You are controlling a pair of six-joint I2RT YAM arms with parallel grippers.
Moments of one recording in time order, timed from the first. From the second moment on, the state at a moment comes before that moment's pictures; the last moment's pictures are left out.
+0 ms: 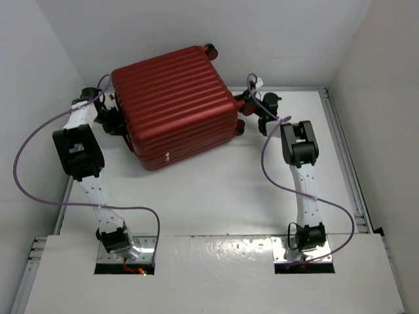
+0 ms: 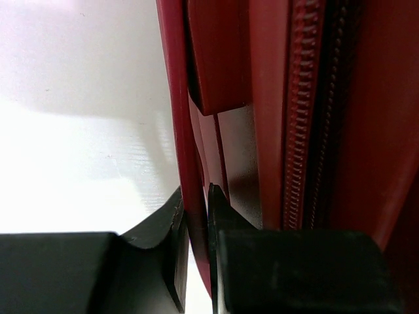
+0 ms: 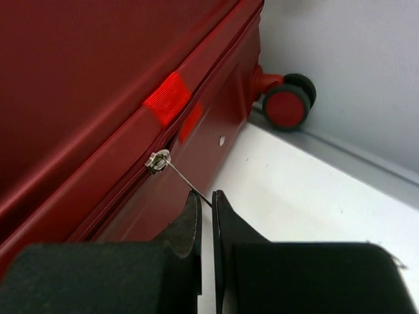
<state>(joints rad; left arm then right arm) 0.32 2.18 1.80 -0.80 0.36 -0.13 0.13 2.54 1.64 0.97 -0.68 0.23</state>
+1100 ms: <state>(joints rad) 0.29 2.15 1.68 -0.55 0.17 -0.14 0.08 2.81 1.89 0.98 -0.31 0.18</state>
